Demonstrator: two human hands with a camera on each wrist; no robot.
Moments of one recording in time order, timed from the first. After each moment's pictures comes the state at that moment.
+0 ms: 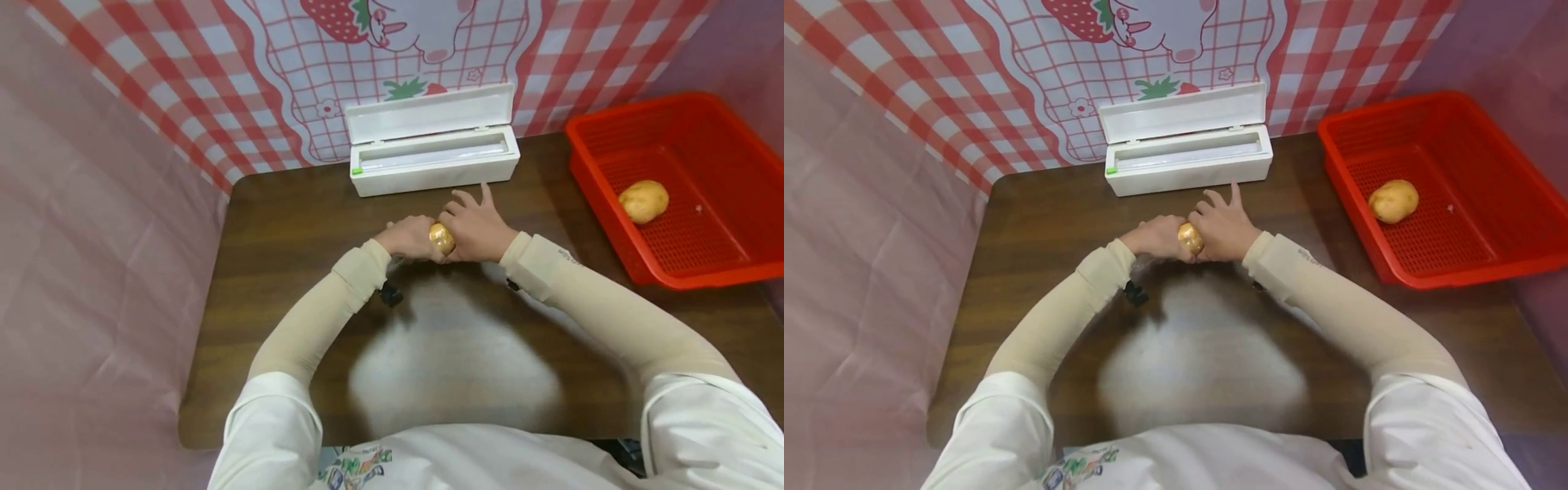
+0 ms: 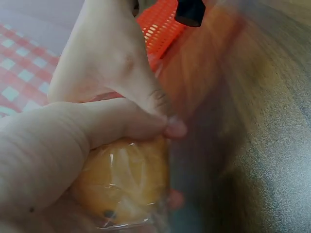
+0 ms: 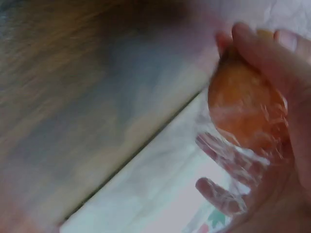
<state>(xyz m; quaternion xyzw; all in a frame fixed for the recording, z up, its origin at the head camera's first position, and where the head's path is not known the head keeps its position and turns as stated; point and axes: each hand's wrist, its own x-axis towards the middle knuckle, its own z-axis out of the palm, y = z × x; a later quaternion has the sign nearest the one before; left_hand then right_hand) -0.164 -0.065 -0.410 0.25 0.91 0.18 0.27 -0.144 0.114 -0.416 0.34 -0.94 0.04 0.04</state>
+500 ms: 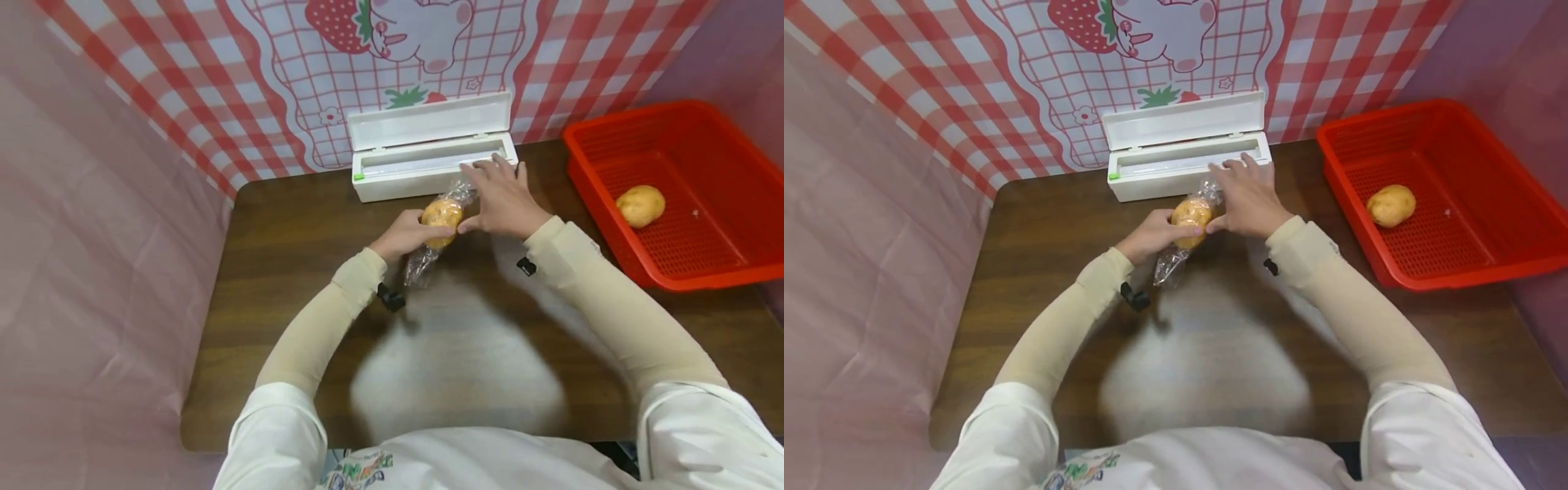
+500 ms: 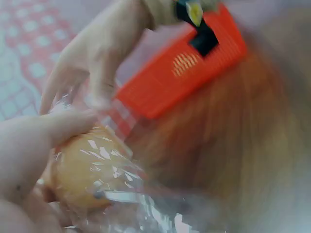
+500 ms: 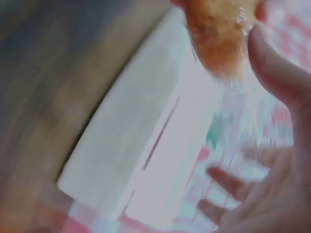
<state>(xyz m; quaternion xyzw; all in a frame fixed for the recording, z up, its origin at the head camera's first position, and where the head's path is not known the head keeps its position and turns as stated) -0.156 -0.069 -0.413 0.12 0.81 0.52 0.25 -0.158 0.149 -0.372 0.18 -0.96 0.19 -0.02</state>
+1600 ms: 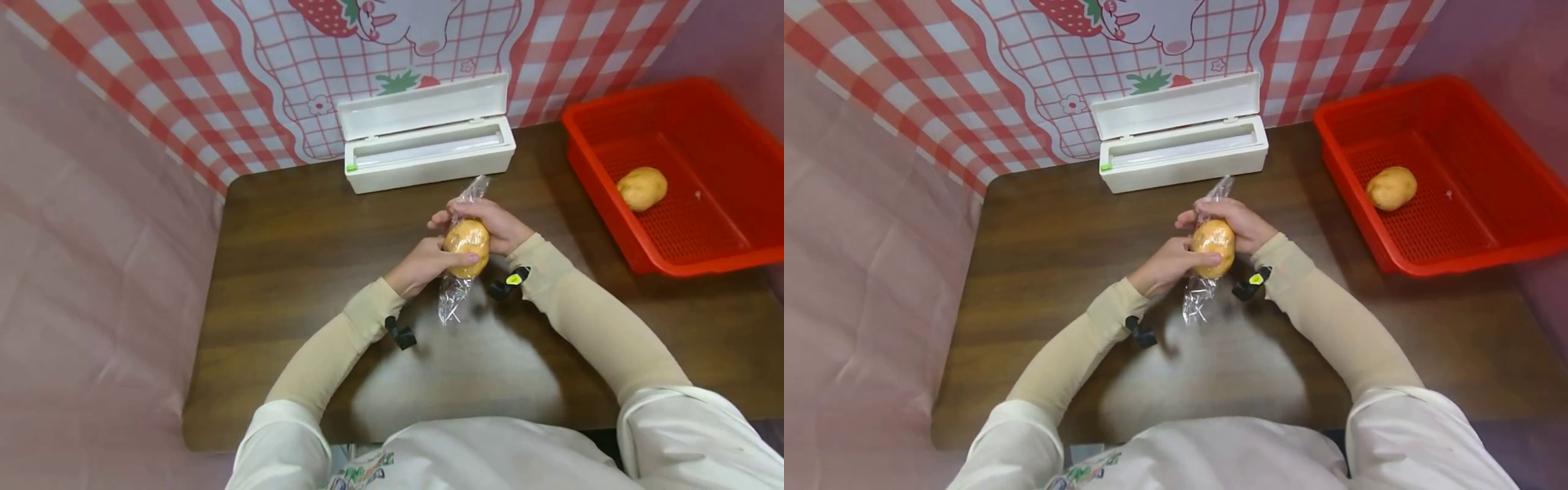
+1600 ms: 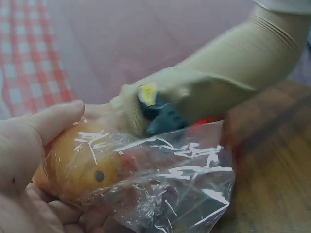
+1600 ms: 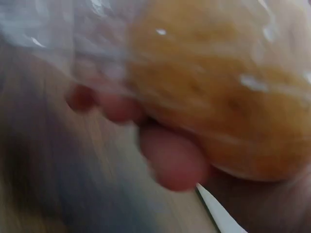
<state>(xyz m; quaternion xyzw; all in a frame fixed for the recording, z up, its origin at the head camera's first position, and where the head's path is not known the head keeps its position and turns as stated) -0.095 -0.038 -0.434 0.10 0.65 0.68 0.32 -0.137 0.138 -0.431 0.12 -0.38 0.85 -0.35</state>
